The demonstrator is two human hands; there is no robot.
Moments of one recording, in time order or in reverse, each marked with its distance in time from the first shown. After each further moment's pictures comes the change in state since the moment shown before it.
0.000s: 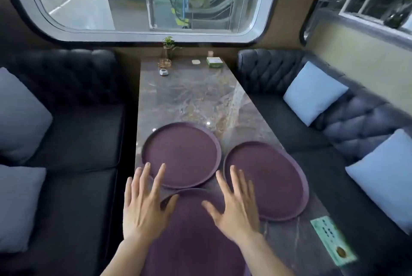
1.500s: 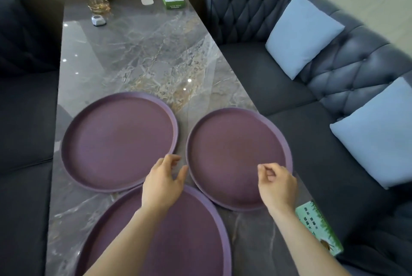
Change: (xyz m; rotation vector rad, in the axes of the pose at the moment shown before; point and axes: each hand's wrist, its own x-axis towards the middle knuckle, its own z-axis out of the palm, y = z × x) left_hand 0.115 0.136 0.170 -0.387 -0.309 -0.153; right_hand 0.081 0.243 0.038 0.319 0.292 0.660
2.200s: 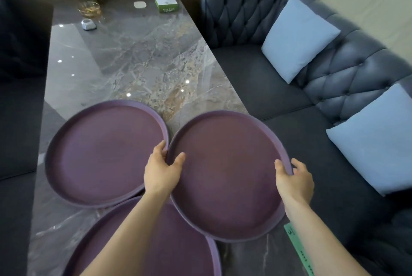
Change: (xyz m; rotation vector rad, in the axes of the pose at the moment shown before) left_hand 0.047 0.054 0.004 -0.368 0.037 -0.315; right_hand 0.068 0.009 -0.025 0.127 -0.021 0.435
